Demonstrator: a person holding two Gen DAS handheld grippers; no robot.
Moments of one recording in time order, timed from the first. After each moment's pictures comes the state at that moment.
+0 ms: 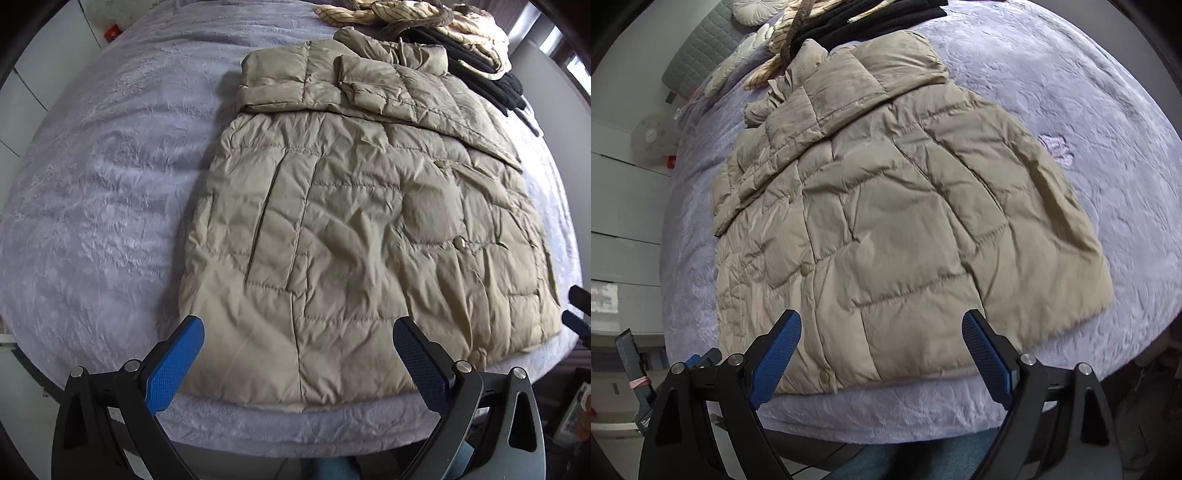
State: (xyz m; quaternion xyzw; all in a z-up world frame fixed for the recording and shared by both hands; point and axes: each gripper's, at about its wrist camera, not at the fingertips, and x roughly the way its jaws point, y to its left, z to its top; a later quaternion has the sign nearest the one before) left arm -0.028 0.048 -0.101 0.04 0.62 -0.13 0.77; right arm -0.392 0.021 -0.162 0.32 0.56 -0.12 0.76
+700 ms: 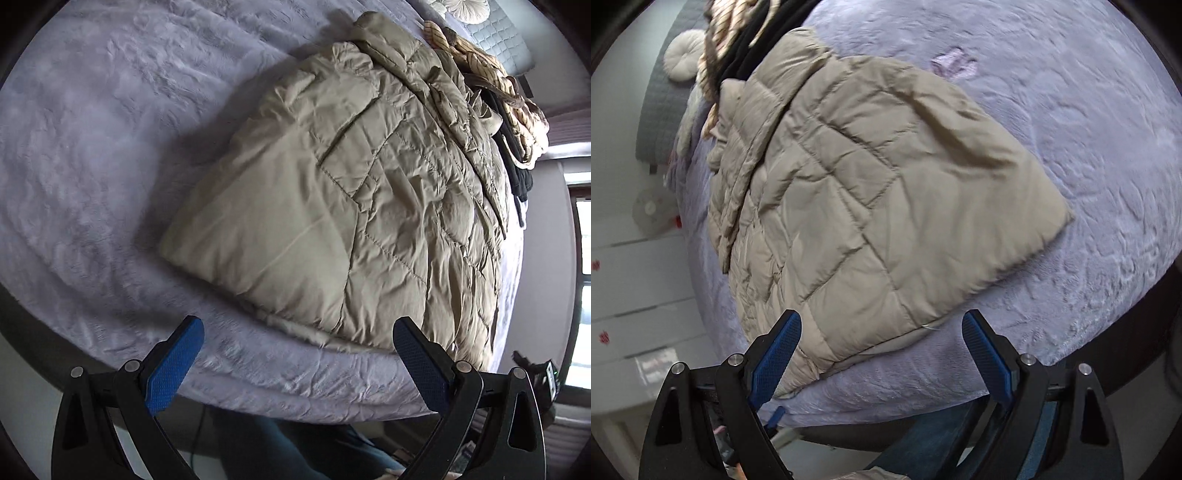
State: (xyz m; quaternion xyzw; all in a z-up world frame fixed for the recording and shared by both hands) left arm -0.079 0.134 -0.172 -0.23 0.67 -0.10 0.69; right arm -0.456 -0.053 -0.211 0.51 0.53 -0.13 0.67
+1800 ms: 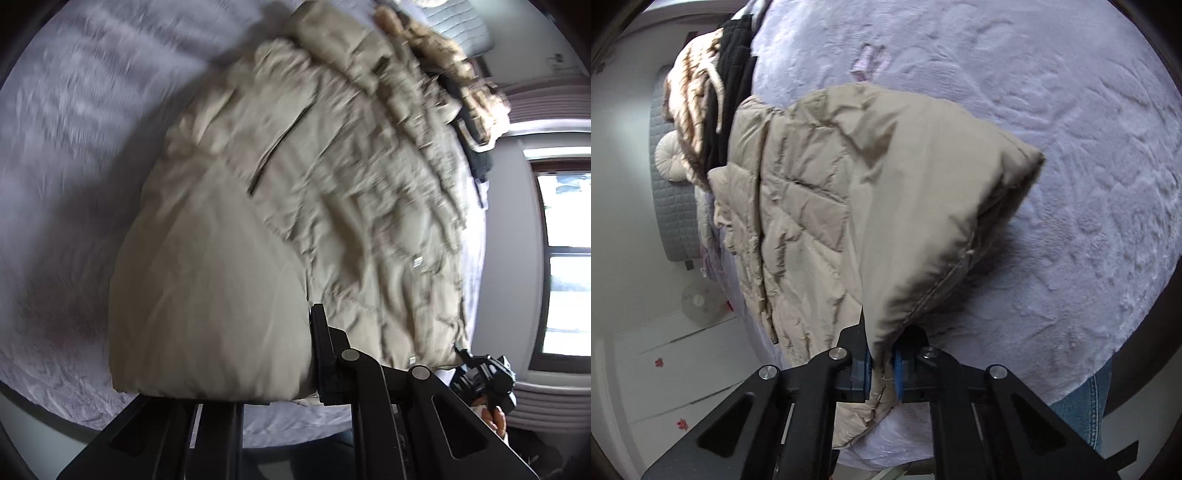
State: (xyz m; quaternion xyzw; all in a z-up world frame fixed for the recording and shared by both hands) left arm -0.020 0.113 -0.164 -0.25 0.66 -0.20 0.68; right arm -0.475 -0.054 -0.245 0.65 0.40 -0.15 0.64
